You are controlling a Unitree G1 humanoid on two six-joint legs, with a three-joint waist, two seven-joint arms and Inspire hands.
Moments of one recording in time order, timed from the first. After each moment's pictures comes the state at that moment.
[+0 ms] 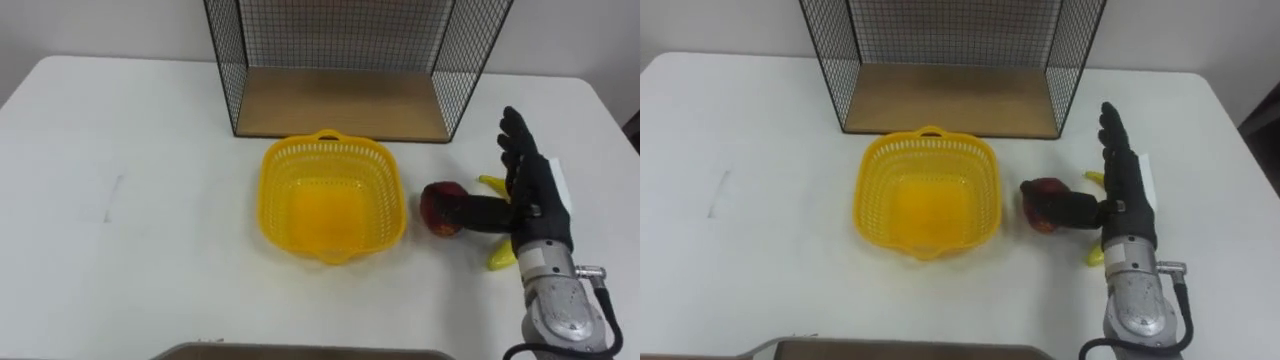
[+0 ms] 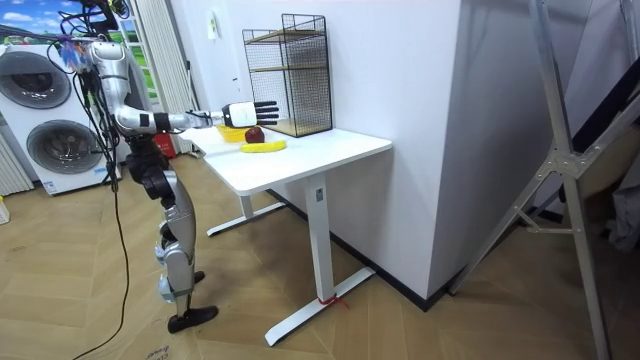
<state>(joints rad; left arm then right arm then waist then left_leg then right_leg) 0.26 0.19 0.07 0.99 0.41 0.06 0.07 0.13 -0.29 -0.01 0.03 0.05 -0.09 -0.15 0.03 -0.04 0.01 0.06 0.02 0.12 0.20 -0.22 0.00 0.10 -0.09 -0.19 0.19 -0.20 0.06</state>
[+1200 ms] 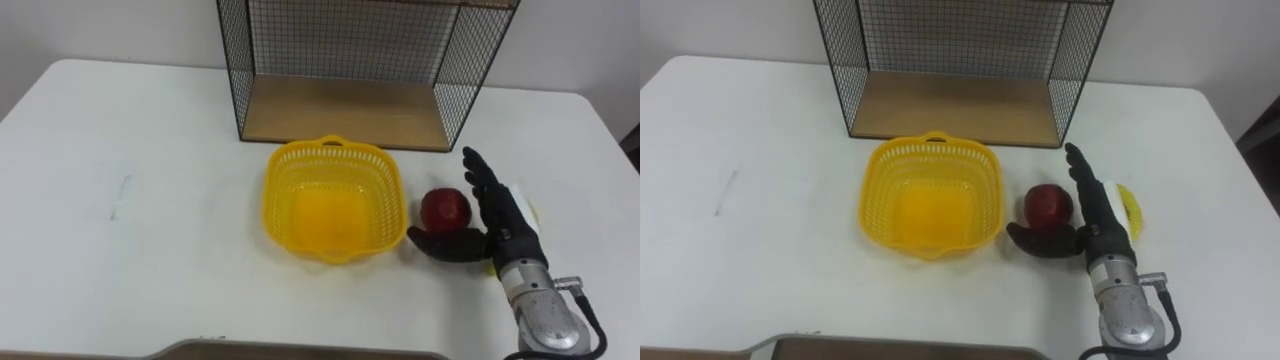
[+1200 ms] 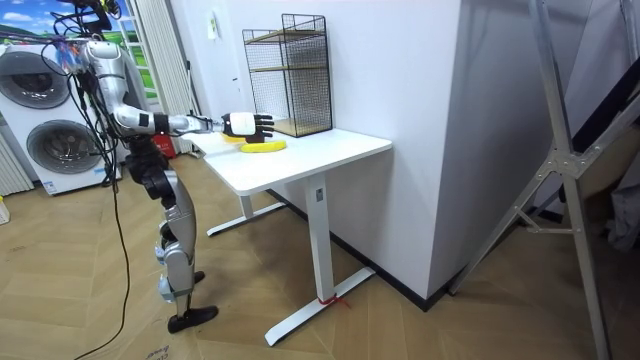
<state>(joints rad) 0.28 0.18 0.07 1.01 0.44 0.06 0.06 0.13 -0.28 0.01 0.15 -0.05 -0.07 -0.04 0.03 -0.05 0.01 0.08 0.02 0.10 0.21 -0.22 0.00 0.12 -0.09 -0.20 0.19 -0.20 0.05</state>
